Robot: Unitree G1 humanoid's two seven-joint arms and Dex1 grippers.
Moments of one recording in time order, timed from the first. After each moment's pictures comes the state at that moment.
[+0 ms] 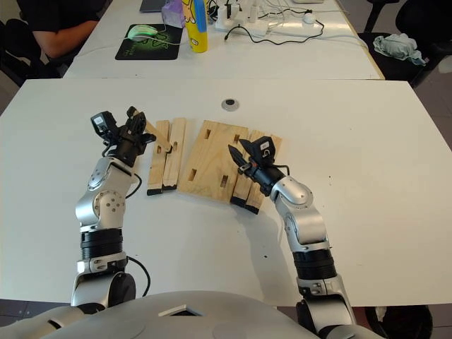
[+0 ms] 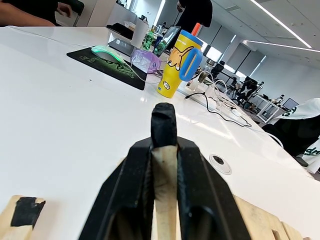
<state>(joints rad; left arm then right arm) -0.29 0.04 0.24 0.02 -0.45 0.36 -0.08 -0.12 -0.18 0.10 -0.11 0.21 0.31 0.45</state>
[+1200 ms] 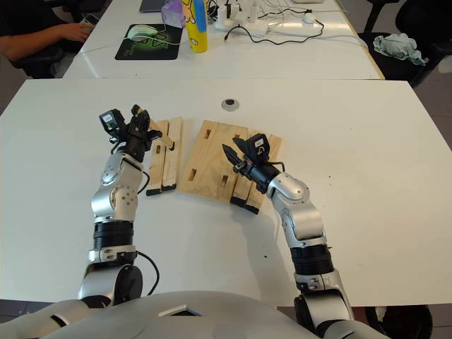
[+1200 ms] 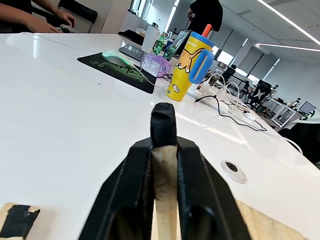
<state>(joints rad) -0.35 -0.01 0.20 0.14 -0.33 0.23 -0.01 -0.16 -0.17 0.12 -0.11 0.21 0.34 0.48</state>
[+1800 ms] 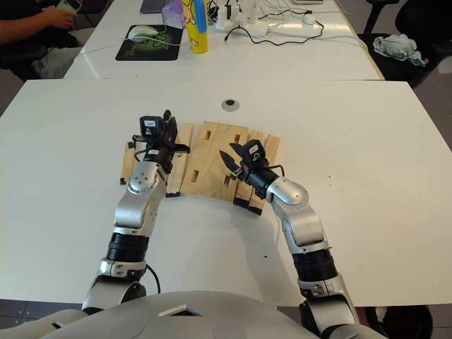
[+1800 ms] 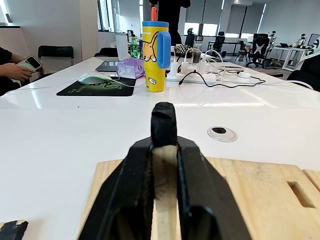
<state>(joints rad) -0.21 -0.02 -0.08 -0.01 -0.03 0.25 0.03 -0.12 -0.21 0.17 -0.16 0.16 0.33 0.47</state>
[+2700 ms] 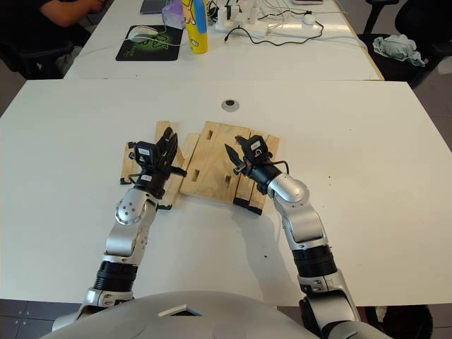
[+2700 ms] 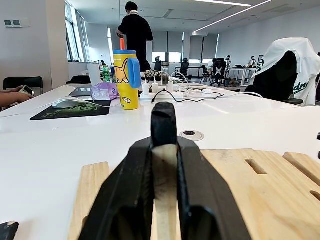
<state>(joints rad) -0.02 0.06 -0.12 -0.03 -0.07 -0.06 -0.16 -0.15 -0.21 0.17 -0.11 0.09 0.26 0.43</state>
